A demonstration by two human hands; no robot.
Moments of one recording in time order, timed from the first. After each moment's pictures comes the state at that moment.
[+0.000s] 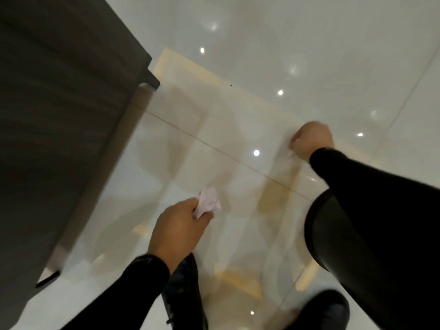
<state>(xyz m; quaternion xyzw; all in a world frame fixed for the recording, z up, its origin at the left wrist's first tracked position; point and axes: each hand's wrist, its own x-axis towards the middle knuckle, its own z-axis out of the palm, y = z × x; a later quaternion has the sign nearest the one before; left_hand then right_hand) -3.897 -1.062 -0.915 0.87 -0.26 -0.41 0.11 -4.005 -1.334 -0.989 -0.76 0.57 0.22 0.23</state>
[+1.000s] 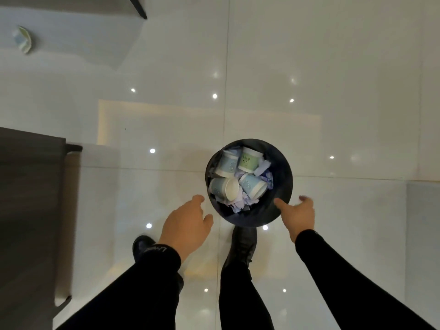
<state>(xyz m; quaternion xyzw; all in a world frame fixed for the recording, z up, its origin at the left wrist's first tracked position) -4.095 -1.160 -0.702 0.75 -0.49 -0.44 -0.03 -4.316 -1.211 -0.733 -0.22 0.87 -0.07 0.44</state>
